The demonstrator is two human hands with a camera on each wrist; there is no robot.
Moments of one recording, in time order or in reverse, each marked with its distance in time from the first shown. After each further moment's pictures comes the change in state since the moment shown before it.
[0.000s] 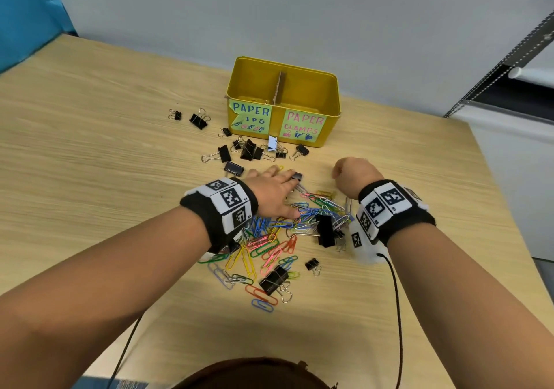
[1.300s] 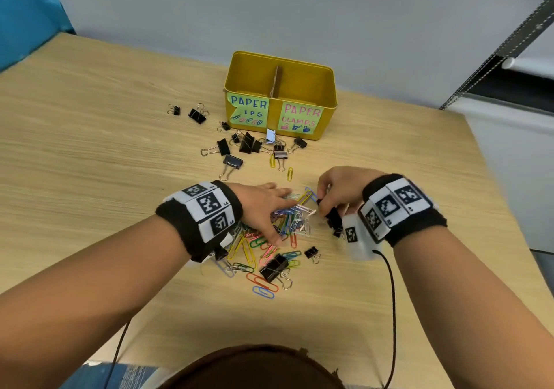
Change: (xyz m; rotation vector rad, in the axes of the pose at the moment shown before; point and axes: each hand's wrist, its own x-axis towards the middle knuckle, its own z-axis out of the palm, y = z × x) left_hand -0.021 -0.003 0.016 -0.009 -0.183 0.184; right_hand -0.046 -0.017 -0.016 0.098 -0.493 -0.106
